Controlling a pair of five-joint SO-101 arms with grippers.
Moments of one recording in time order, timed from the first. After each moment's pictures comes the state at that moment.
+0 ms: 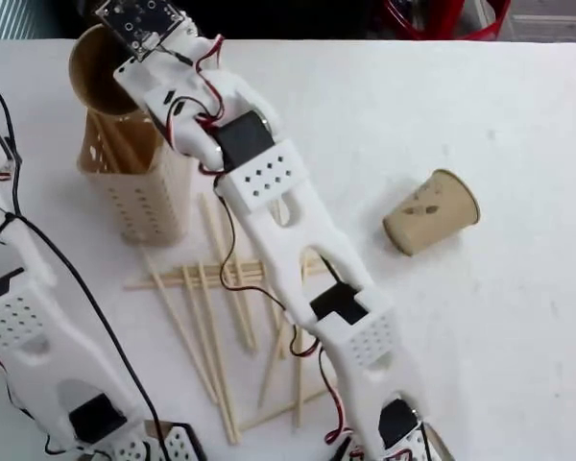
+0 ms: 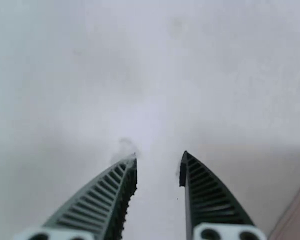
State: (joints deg) left arm -39.9 40.0 -41.8 76.1 -0.5; right arm -40.4 34.1 -60.7 44.7 18.9
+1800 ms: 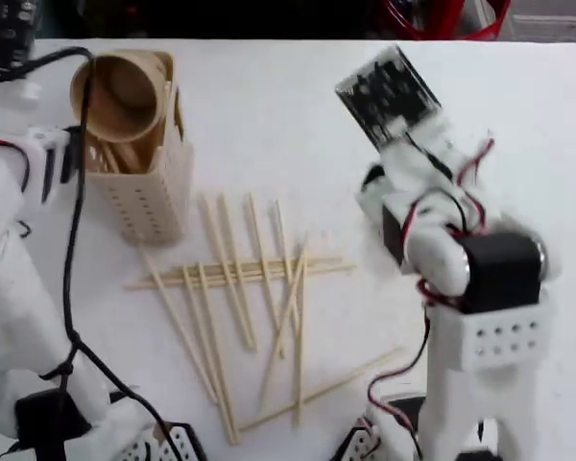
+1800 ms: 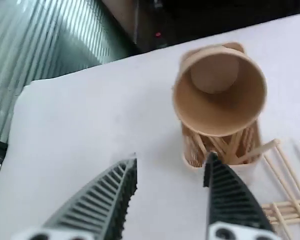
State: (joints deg) left arm -19.4 -16.9 -36.8 102.2 -23.6; right arm -12.2 -32.1 -9.2 92.3 29.8
